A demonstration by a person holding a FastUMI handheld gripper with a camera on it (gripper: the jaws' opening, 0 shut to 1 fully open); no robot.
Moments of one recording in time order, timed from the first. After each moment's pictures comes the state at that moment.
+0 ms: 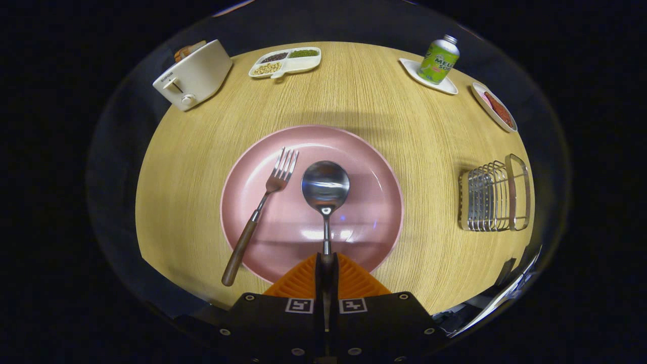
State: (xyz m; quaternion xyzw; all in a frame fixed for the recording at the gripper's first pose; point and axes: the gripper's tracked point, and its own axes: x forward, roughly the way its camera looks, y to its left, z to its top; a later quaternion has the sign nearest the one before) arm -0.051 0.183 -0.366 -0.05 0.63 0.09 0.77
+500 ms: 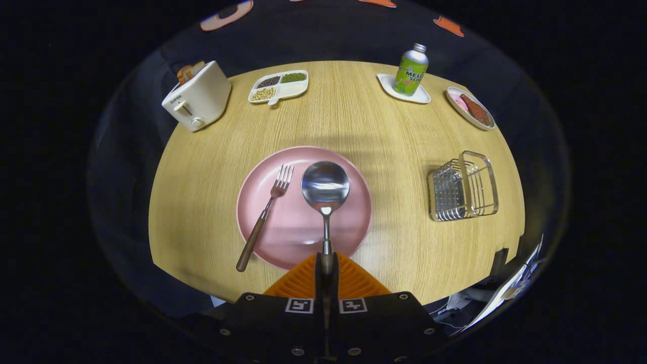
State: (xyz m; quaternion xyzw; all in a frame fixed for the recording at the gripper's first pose) arm -0.056 0.154 -0.307 -0.03 0.60 0.07 0.80
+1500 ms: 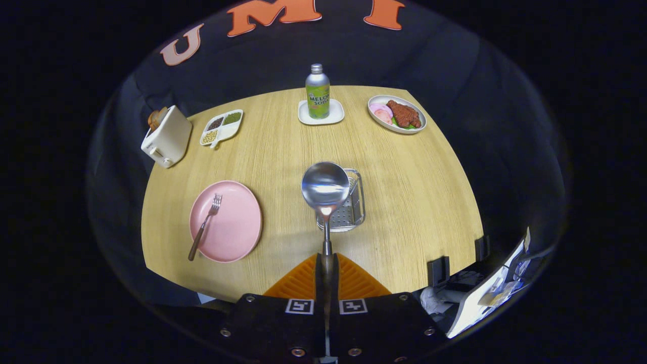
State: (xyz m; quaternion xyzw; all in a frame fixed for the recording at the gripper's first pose) arm -0.039 -0.028 -0.257 -0.02 0.57 0.01 0.82
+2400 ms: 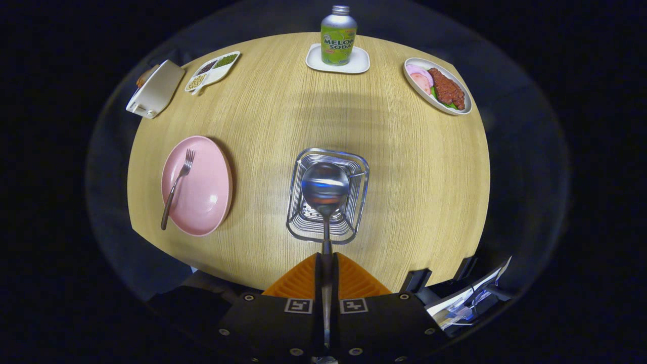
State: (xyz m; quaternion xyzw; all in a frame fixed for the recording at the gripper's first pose) arm -0.006 -0.049 -0.305 -0.10 0.72 0.08 0.69
